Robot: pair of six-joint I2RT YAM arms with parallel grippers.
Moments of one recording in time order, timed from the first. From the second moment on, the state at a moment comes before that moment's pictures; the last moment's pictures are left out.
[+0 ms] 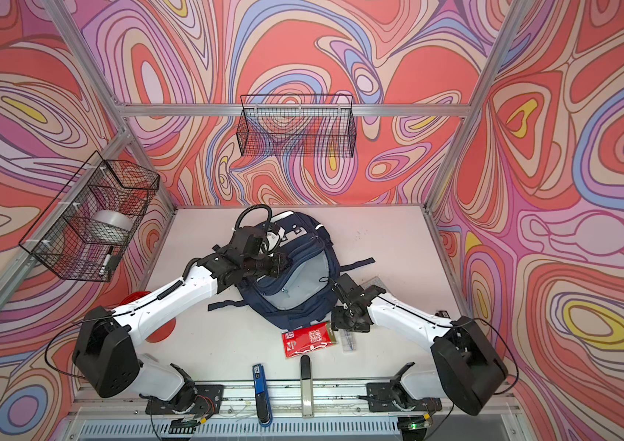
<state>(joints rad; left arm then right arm) -0.61 1.49 1.16 -0.36 0.22 -0.40 0.62 1.35 0.72 -0.73 -0.04 0.65</state>
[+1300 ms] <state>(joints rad) -0.61 1.51 1.16 -0.33 0.25 -0.47 0.66 1.27 0.86 -0.79 0.10 0.71</state>
